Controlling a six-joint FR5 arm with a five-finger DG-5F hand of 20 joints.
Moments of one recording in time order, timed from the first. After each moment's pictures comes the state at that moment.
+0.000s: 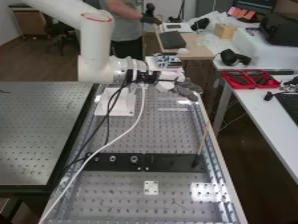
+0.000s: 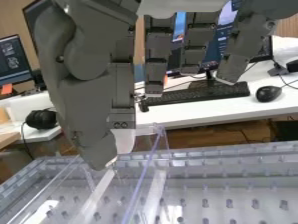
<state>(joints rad) 1.65 -2.13 -1.52 -2.86 -1.76 -0.61</state>
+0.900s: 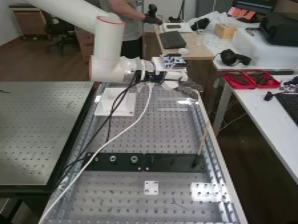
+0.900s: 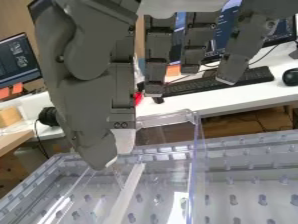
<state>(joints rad) 1.70 -2.20 -1.44 -2.89 -1.75 -0.56</state>
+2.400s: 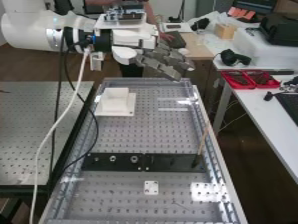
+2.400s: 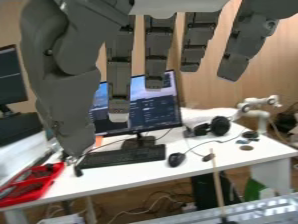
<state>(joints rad) 1.55 -1.74 -1.71 -2.91 -1.53 -0.63</state>
